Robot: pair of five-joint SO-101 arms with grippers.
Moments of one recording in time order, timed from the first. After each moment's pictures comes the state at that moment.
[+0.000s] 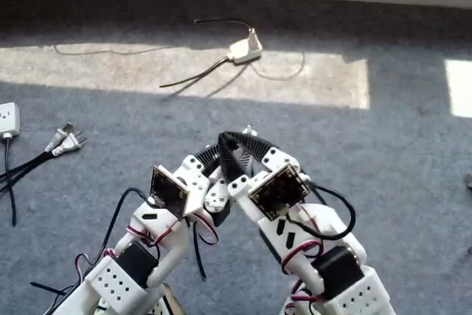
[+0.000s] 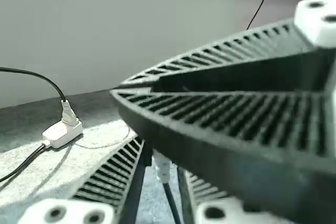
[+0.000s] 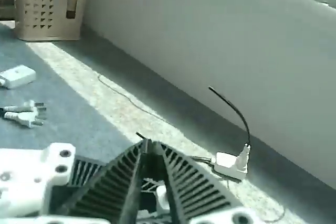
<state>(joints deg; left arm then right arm) 35.0 -88.2 96.2 0.2 7.5 -34.6 -79.7 72.3 25.9 19.4</state>
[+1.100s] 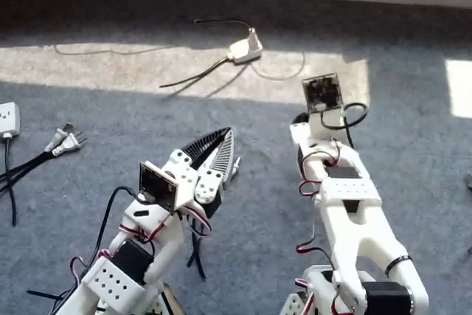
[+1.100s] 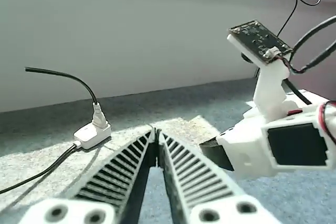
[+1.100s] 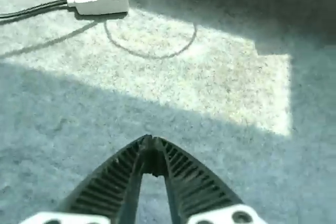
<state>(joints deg) 29.6 -88.6 96.2 0.6 7.8 -4.0 -23.6 62.2 3.6 13.6</state>
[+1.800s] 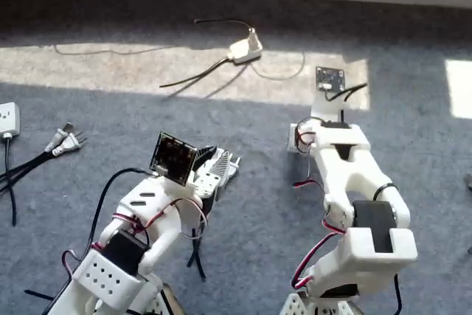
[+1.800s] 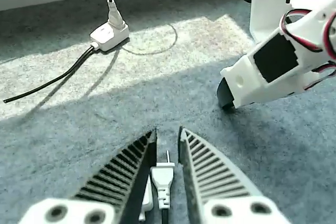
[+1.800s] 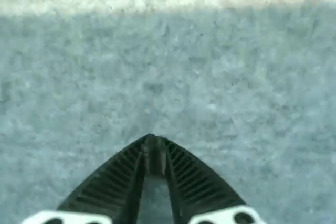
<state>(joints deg) 26.3 -82.5 81.5 33.5 7.6 -3.3 8.8 33.3 32.1 -3.0</state>
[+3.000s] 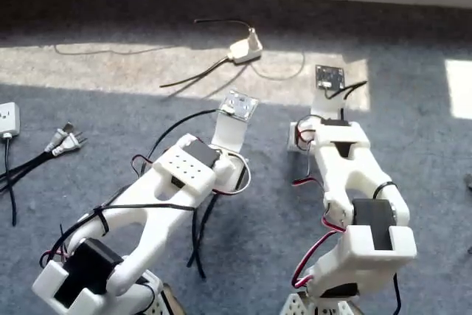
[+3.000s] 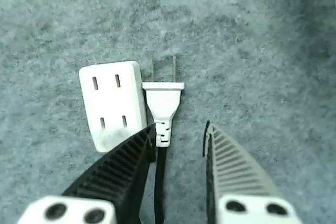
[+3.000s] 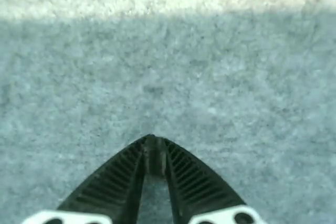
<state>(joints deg) 27.7 -11.4 40.8 50.4 13.8 -3.3 9.3 32.3 32.7 -3.0</state>
